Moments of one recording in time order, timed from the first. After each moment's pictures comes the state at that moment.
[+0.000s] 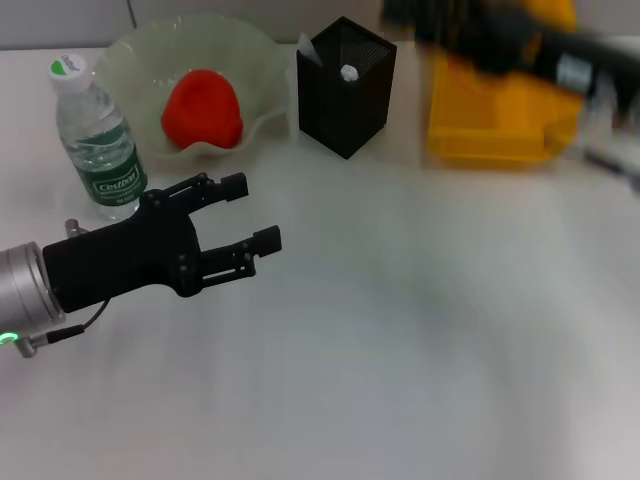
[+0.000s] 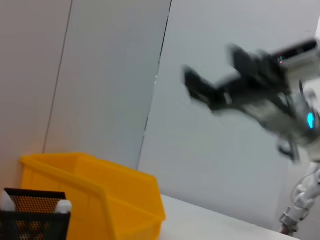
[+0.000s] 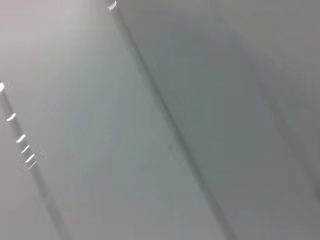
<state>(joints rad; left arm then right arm) -0.37 -2.03 1.07 0.48 1.43 1.57 -1.08 0.44 2.01 -1.31 -0.78 -1.09 -1.42 1.60</state>
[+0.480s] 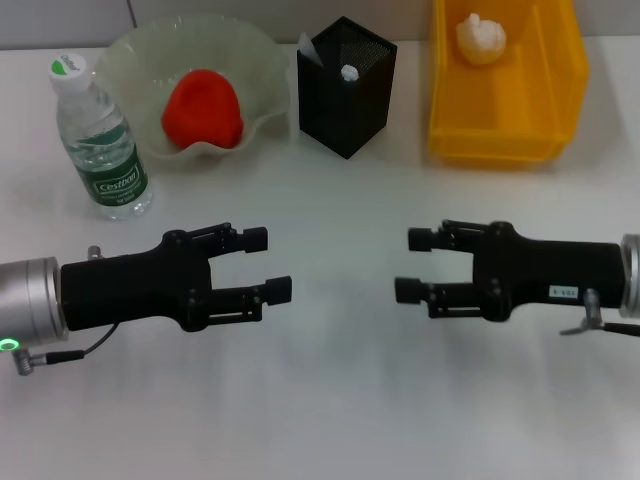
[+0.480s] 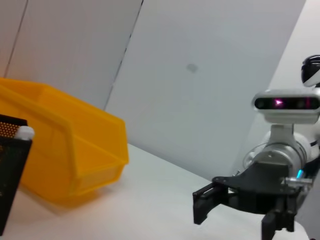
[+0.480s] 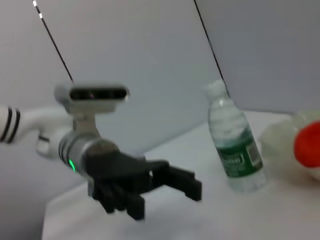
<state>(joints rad) -0.47 -1.98 1.06 0.36 1.58 1.60 -1.22 0.44 1.99 -1.24 -0.50 -1.48 -1.50 1.32</state>
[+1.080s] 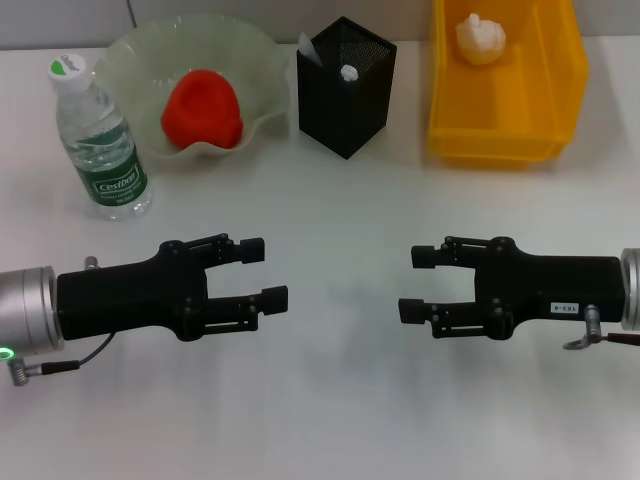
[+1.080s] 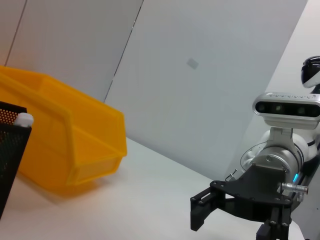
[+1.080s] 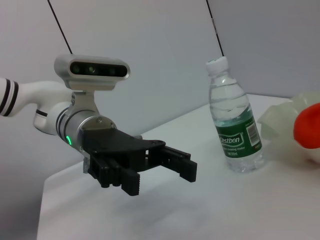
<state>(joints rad) -0.45 -1.98 1.07 0.36 1.58 1.61 -1.24 0.44 2.00 -1.22 -0.49 -1.55 -1.50 1.28</state>
